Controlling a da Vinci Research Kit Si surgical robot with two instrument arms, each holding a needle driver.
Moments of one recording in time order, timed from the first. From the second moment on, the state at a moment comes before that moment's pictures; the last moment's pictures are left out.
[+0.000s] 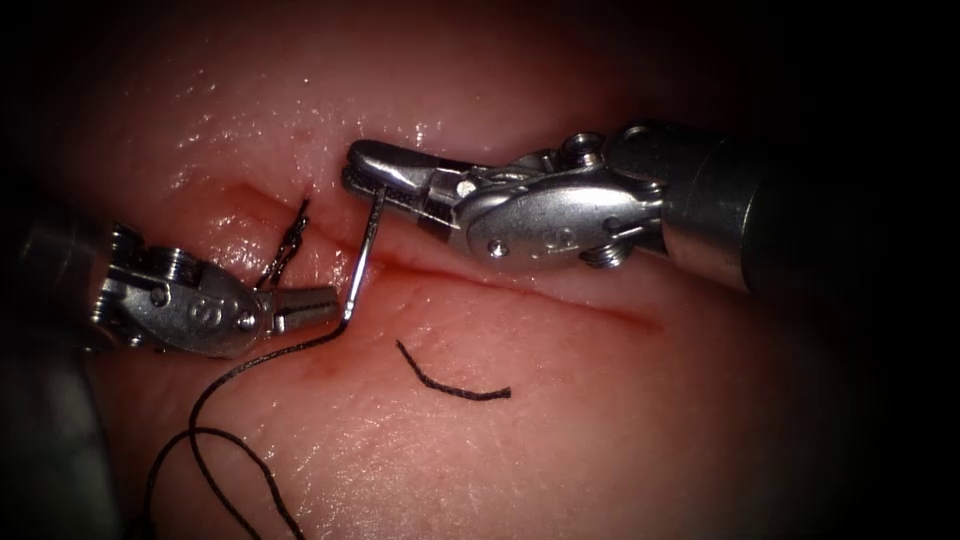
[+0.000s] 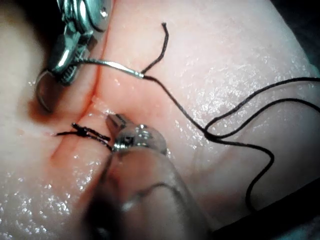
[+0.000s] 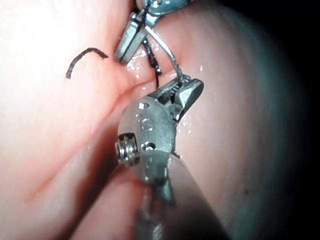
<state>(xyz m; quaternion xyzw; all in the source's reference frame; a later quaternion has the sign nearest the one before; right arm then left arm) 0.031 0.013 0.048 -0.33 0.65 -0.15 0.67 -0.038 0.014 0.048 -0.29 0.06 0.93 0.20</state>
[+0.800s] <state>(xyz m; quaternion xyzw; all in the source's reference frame) 0.030 0.010 0.052 -0.30 0.63 -0.10 0.71 -0.039 0.014 0.048 -0.28 0.06 0.93 0.21</state>
